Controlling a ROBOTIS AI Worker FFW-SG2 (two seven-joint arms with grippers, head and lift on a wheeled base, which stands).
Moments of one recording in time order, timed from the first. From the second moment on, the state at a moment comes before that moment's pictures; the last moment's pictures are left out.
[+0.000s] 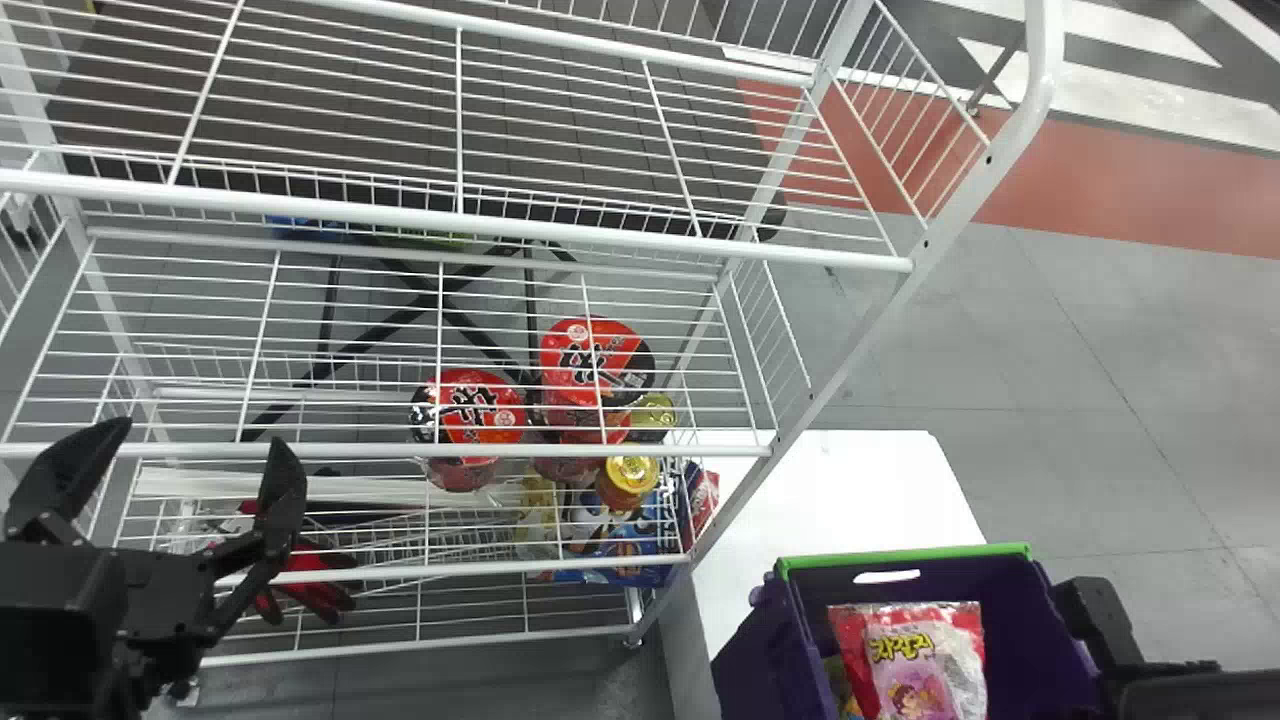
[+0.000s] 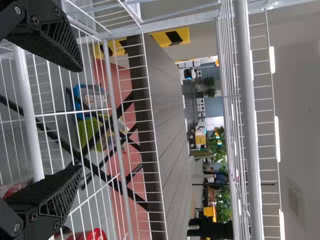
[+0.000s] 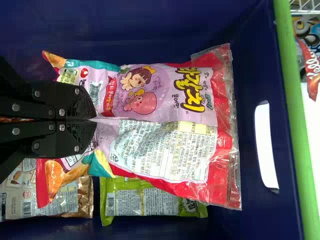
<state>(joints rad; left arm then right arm) 0.53 0.21 -0.29 -1.99 -0.05 0.01 0.23 0.32 -0.41 -0.53 -1.46 0.39 1.01 1.04</state>
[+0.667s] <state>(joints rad) 0.55 0.22 -0.29 -1.99 -0.05 0.01 0.24 0.35 -0.41 -0.54 -1.50 0.39 1.03 1.05</state>
